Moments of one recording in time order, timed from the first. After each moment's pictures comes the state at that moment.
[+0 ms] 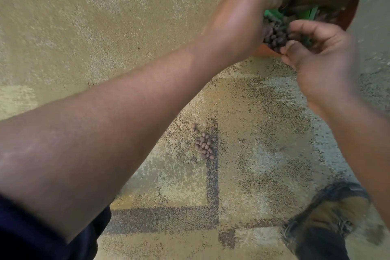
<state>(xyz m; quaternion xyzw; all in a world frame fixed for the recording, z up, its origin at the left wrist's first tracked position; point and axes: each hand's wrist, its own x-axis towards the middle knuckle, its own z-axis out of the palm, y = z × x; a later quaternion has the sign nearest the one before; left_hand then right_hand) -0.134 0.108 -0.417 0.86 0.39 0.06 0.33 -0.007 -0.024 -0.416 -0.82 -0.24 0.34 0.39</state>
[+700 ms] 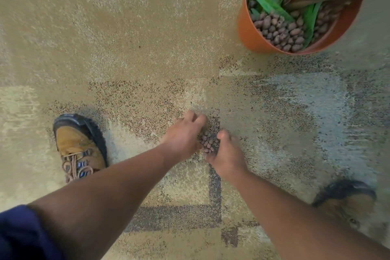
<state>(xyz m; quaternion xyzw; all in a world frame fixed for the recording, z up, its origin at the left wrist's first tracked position) -0.293 -0.052 -0.517 0.77 0.41 -0.27 0.41 -0.175 -0.155 -0.509 -0.80 -0.28 0.53 -0.06</state>
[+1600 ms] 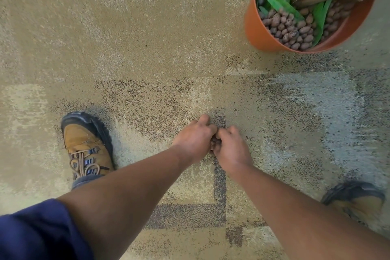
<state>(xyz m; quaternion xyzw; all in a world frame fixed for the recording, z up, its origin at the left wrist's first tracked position) -0.287 -0.064 -0.517 0.80 0.36 -0.23 0.41 -0.173 -0.150 -0.516 -0.79 -0.40 0.45 -0.05</state>
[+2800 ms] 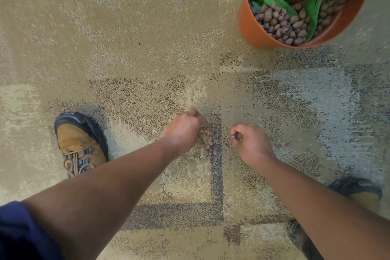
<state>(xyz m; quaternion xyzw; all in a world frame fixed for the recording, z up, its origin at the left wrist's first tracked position) -0.297 -0.045 -0.513 0.80 0.38 -0.20 0.42 -0.111 -0.163 -0.509 -0.78 -0.41 0.48 -0.02</state>
